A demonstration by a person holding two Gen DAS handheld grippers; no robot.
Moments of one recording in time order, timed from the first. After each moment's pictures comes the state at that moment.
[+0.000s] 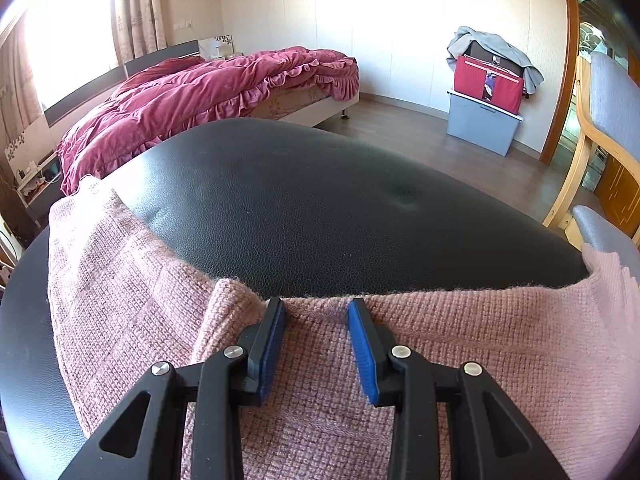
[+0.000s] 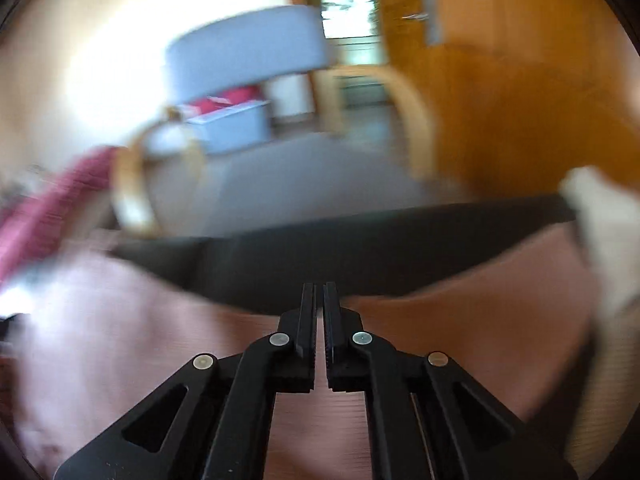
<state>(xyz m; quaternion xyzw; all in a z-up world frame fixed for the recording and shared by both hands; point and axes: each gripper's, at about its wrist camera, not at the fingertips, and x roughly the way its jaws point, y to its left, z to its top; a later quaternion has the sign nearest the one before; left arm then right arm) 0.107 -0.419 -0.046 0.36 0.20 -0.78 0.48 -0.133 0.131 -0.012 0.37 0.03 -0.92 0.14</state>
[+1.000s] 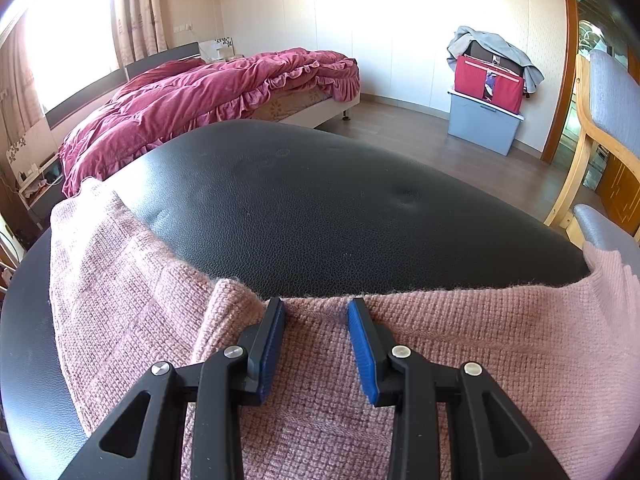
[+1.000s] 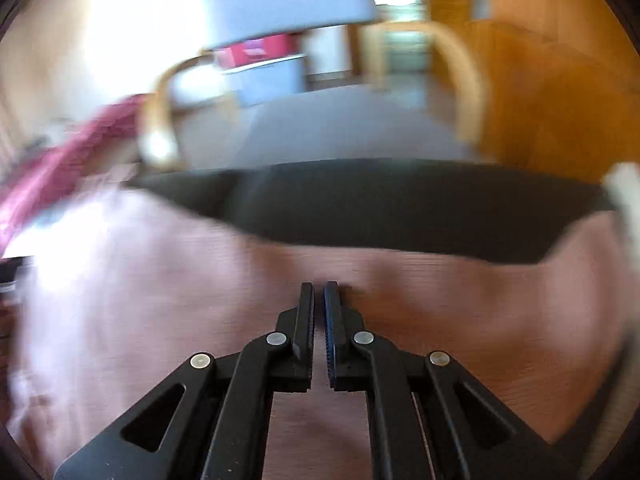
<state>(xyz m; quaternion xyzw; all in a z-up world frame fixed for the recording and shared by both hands) 0.105 -0.417 -0.046 0.36 0.19 -0.77 0.48 -0.130 0.105 -0.026 0.42 0.06 -0.88 0.19</state>
